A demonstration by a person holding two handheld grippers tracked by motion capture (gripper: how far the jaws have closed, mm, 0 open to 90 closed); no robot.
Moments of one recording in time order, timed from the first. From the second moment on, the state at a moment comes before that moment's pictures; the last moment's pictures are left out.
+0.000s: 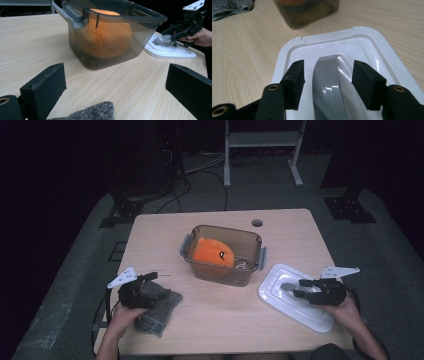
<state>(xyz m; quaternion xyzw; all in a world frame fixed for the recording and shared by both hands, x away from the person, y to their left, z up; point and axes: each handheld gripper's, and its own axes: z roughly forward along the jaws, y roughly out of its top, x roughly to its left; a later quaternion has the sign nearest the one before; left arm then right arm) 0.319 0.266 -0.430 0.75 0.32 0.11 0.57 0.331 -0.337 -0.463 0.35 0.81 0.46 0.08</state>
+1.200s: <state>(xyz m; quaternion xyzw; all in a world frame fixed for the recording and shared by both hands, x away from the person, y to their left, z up) 0.319 0.266 -0.430 0.75 0.32 0.10 0.57 0.327 -0.335 -0.460 0.33 0.82 0.45 0.10</state>
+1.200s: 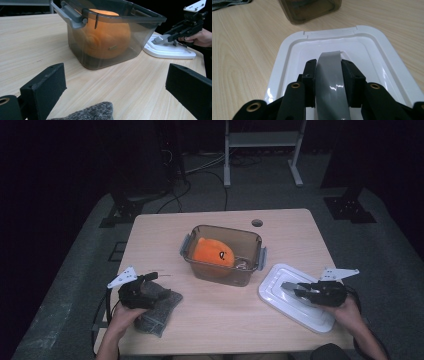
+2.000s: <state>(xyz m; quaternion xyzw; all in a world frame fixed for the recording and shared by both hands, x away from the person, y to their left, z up) 0.319 0.266 -0.430 0.75 0.32 0.10 0.58 0.316 -0.335 -0.412 0.30 0.82 0.47 0.12</state>
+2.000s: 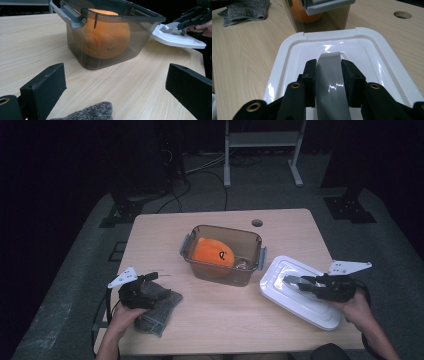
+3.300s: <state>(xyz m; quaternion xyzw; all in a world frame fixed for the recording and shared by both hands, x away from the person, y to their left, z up) 0.319 0.266 -0.430 0.75 0.32 0.10 0.58 0.318 -0.310 -0.323 0.24 0.82 0.51 0.12</state>
